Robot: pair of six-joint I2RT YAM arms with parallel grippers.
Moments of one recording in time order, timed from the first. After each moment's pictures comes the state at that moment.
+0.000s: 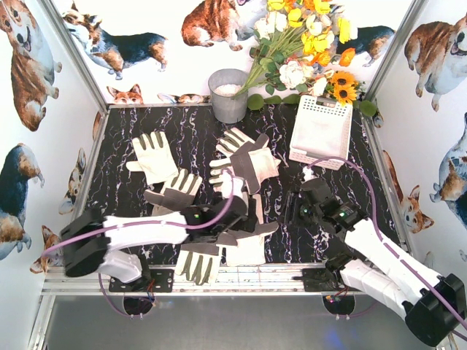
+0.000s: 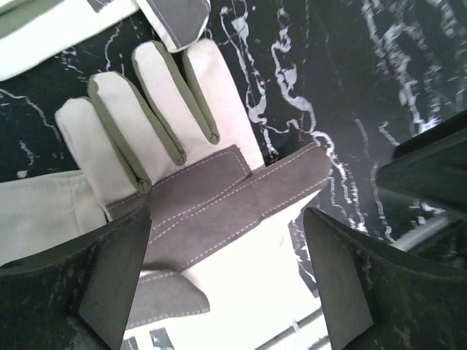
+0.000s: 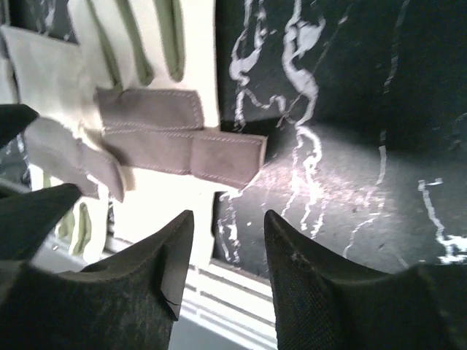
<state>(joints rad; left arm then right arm) -1.17 1.42 0.80 -0.11 -0.41 -0.79 0.55 0.84 0.59 -0.63 -0.09 0.65</state>
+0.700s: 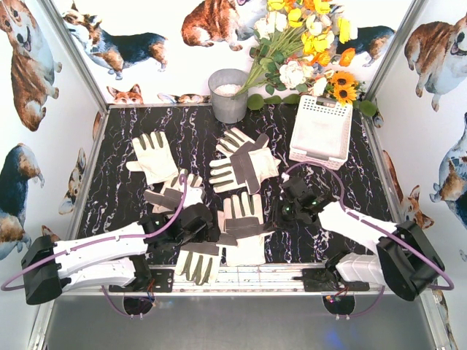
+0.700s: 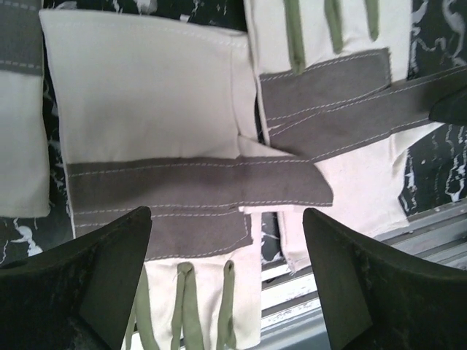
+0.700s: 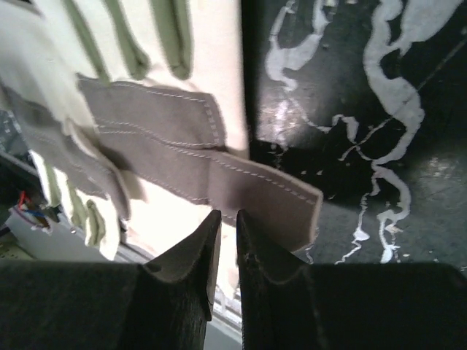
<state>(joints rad) -1.08 1.00 0.61 -0.53 -0.34 -0.96 0.58 1.20 0.55 -0.36 -0.33 0.73</state>
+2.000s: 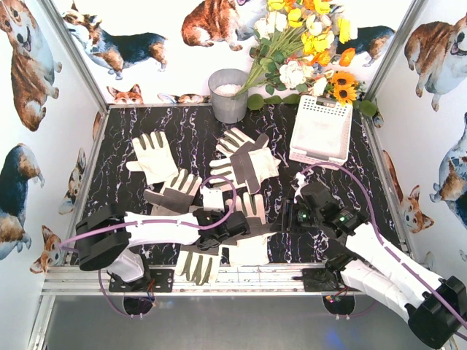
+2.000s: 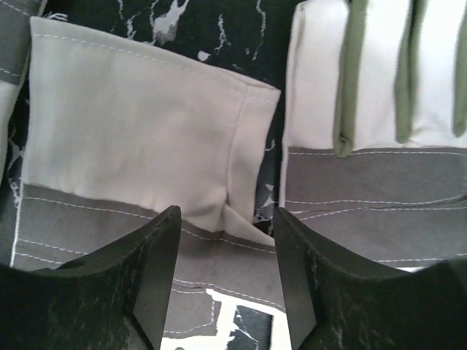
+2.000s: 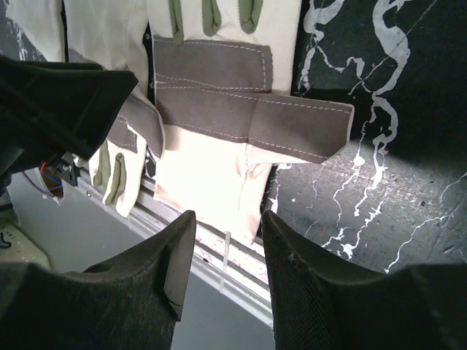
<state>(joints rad) -1.20 1.51 0.82 -0.58 -0.64 -1.29 0.58 0.80 0.54 -0.59 -0.30 0.68</state>
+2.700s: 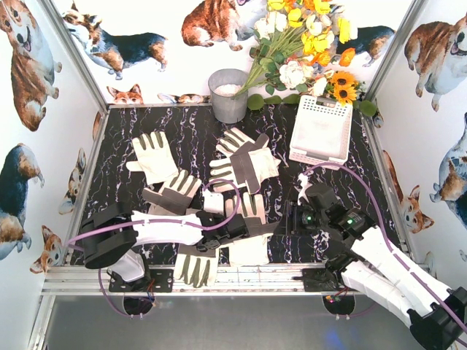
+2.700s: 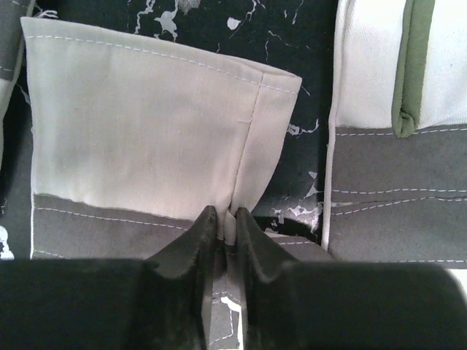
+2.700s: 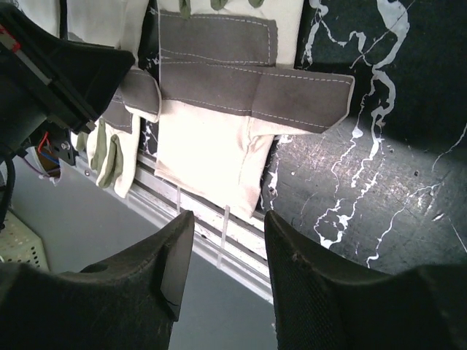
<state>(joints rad) -1.20 1.57 0.81 -0.63 -0.61 -1.26 0.58 0.73 0.58 -0.71 -0.32 0.63</state>
